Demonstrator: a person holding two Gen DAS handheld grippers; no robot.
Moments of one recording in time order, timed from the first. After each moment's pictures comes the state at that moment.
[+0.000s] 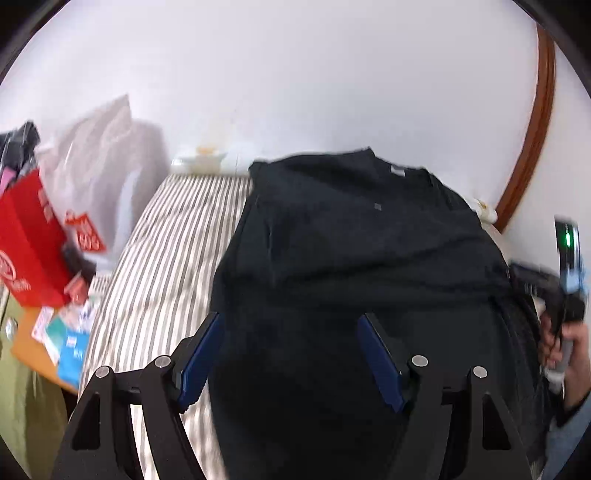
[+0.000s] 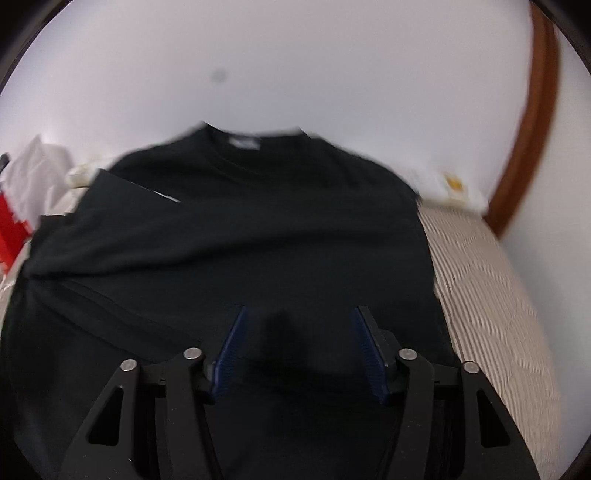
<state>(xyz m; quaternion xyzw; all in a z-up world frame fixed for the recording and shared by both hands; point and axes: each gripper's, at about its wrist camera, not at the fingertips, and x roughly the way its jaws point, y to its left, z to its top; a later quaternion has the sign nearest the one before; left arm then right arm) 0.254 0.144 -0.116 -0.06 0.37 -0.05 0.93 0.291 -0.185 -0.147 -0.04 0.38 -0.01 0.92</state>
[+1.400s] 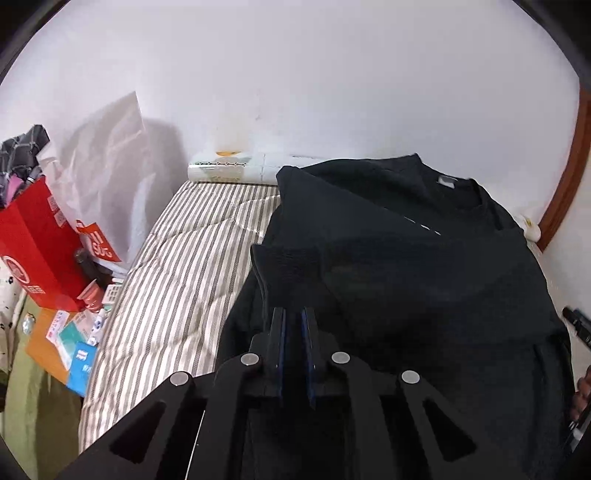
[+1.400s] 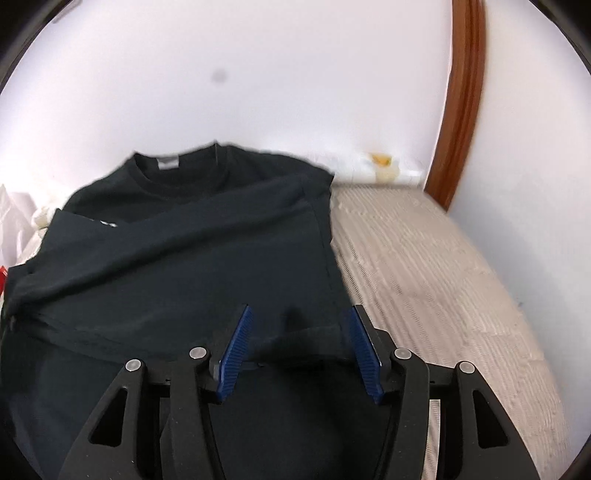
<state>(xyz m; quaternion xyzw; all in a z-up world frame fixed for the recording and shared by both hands) 0.302 0.140 -0.118 -0.05 0.39 0.02 0.92 0.258 -0.239 -0.125 0.00 0.35 -0.09 0.93</state>
